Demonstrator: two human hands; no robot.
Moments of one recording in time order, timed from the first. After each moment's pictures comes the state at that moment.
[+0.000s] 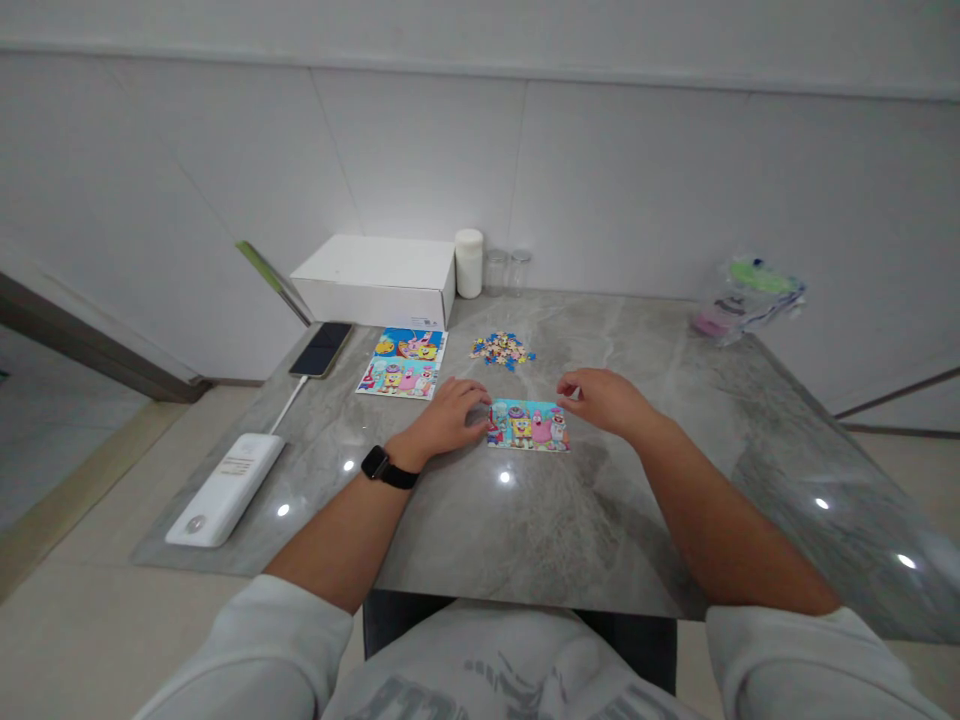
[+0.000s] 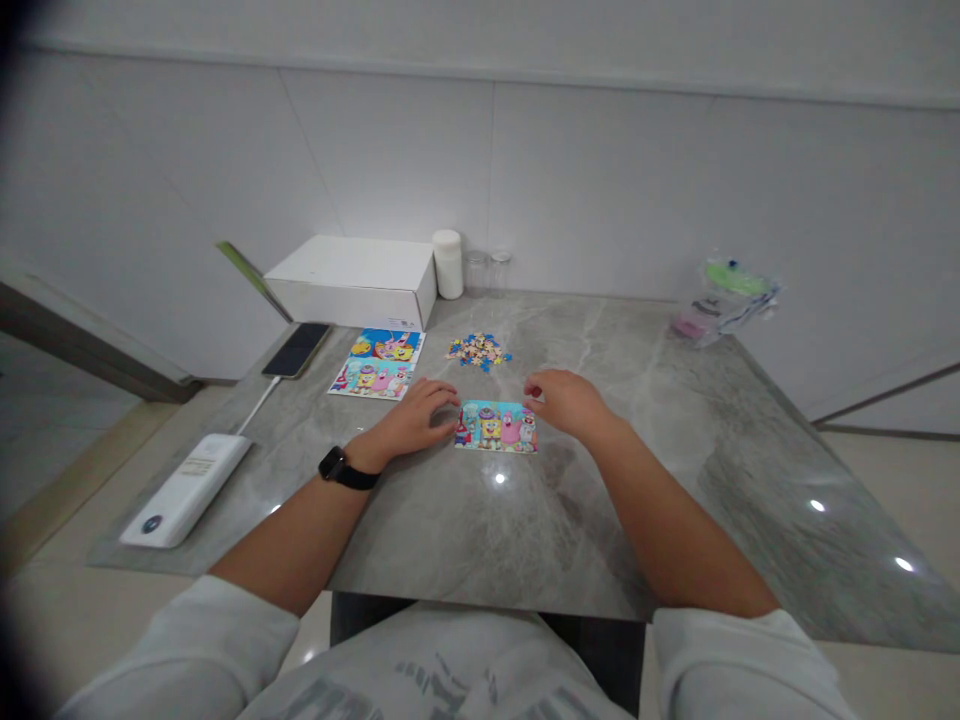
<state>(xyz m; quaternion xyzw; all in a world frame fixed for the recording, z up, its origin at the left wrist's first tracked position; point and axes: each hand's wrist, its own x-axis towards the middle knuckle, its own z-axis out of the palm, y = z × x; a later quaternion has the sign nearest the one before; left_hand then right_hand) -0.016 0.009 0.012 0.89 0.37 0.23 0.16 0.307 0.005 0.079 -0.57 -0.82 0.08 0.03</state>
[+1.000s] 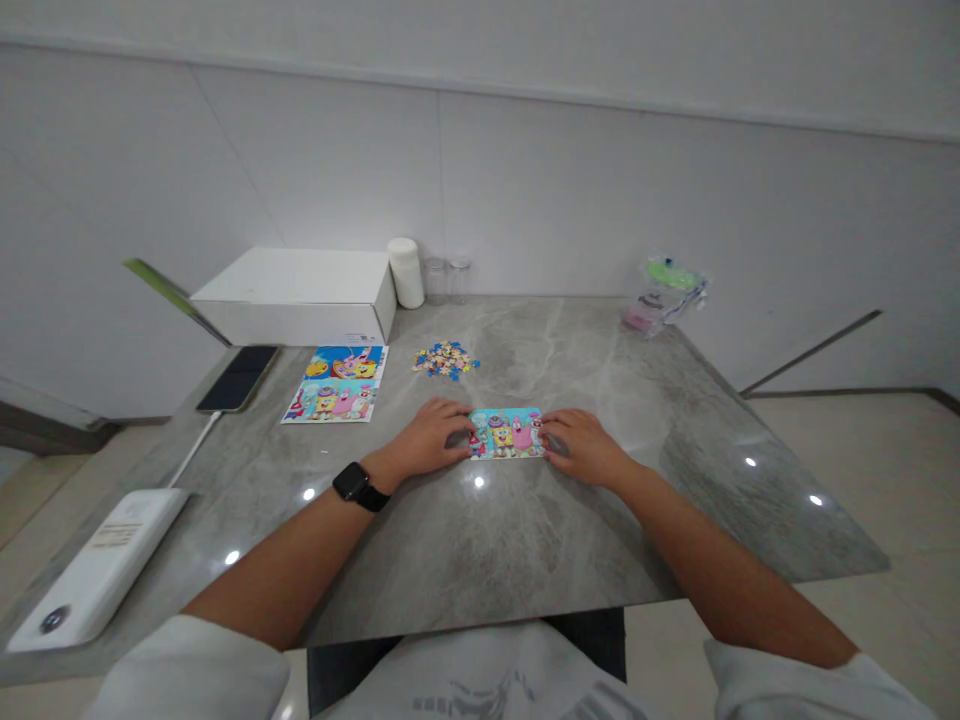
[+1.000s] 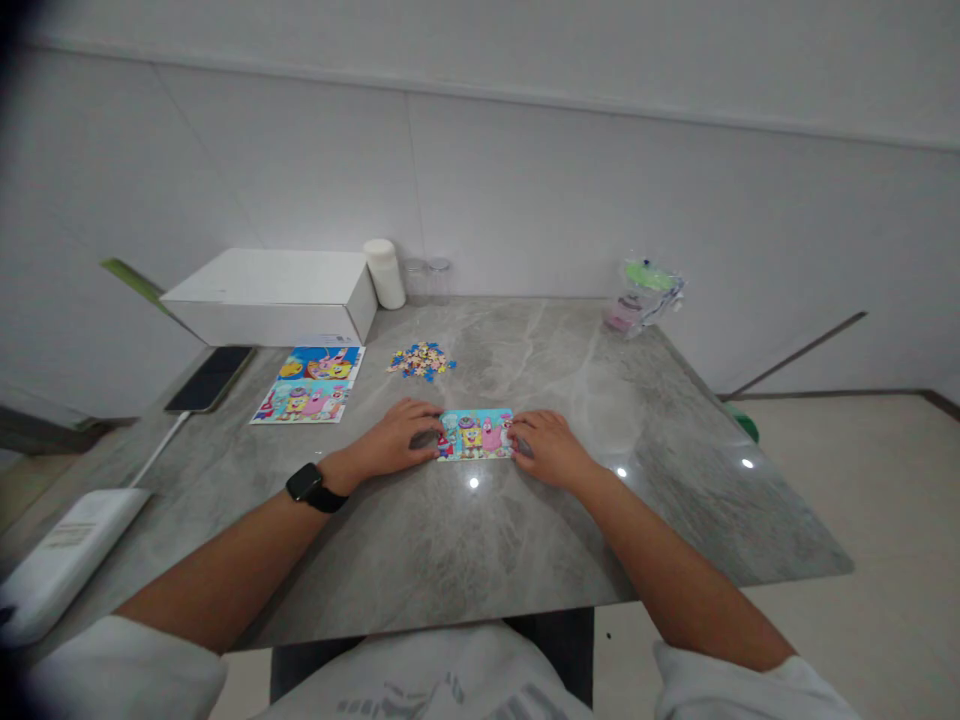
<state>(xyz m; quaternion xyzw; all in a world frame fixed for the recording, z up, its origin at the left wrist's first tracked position) 0.044 0.019 0.004 0.93 0.29 0.16 0.19 0.389 -0.069 0.015 -0.54 -0.84 0.08 0.09</state>
